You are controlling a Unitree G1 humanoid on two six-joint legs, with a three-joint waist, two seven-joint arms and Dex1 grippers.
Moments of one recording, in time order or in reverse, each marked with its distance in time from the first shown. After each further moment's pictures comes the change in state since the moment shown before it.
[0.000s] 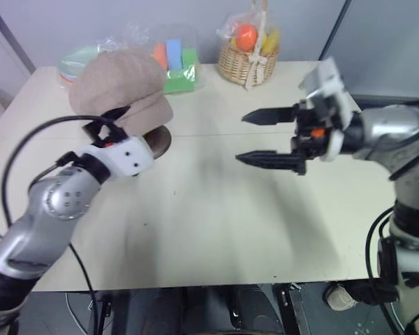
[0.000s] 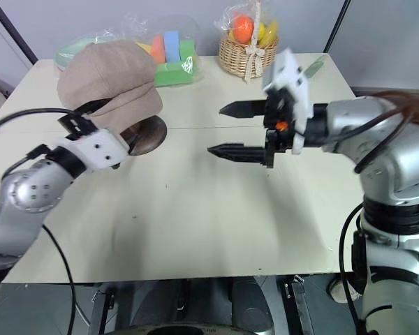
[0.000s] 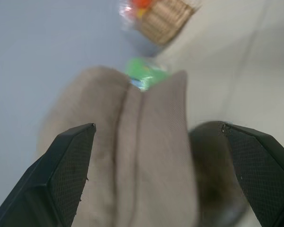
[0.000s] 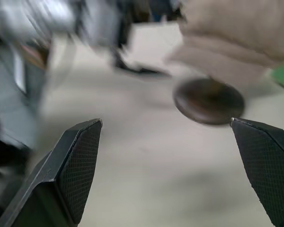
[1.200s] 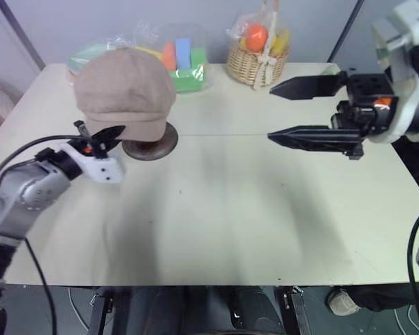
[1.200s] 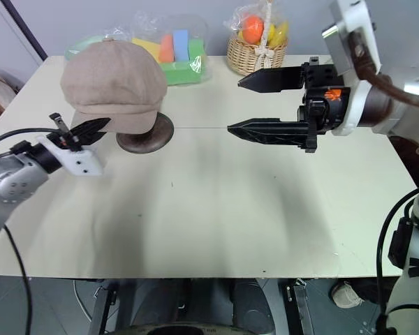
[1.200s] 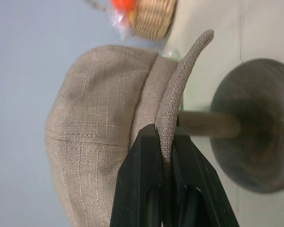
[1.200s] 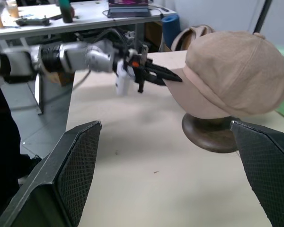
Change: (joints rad) left arm -0.076 0.150 0.130 0.763 0.094 -1.086 0.011; right arm -0.038 -0.217 -0.039 0.039 0.241 -0.051 -0.035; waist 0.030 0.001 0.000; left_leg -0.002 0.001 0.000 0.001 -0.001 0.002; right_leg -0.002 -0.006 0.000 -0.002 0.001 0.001
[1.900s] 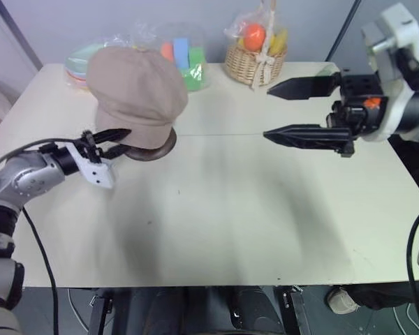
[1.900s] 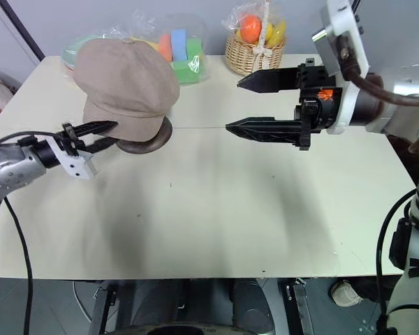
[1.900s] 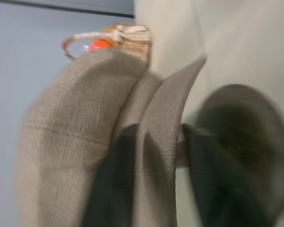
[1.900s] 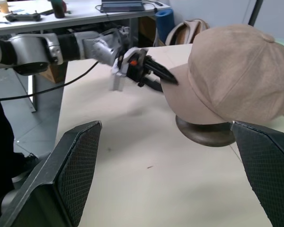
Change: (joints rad) left arm -0.253 -0.076 -0.139 0.473 0.111 -0.400 0.014; right arm -0.001 -0.005 0.035 0.018 -0.021 -0.026 -0.028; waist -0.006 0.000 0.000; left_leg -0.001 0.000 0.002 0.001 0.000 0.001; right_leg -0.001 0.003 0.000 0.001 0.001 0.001
